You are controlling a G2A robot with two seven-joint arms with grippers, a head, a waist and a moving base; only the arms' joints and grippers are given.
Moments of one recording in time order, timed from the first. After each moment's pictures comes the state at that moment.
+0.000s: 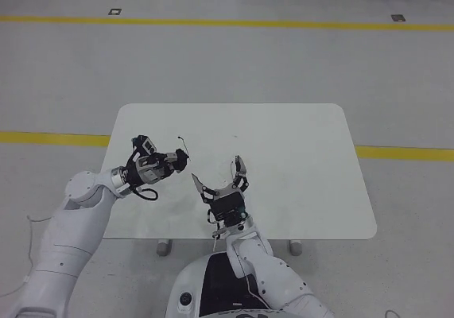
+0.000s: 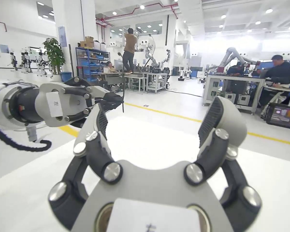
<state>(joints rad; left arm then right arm) 1.25 -1.05 -1.33 -1.31 -0.74 -0.05 -1.16 -1.49 -1.58 0.84 -1.39 -1.57 0.34 -0.64</state>
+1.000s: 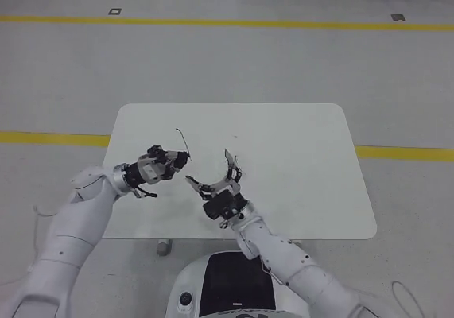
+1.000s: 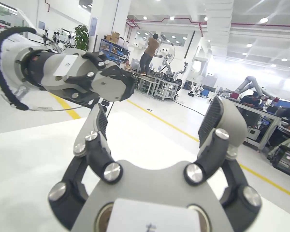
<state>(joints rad) 1.17 -1.05 -1.24 -1.19 -0.98 0.34 -1.25 -1.24 -1.47 0.68 -1.20 -1.57 0.34 -0.72</state>
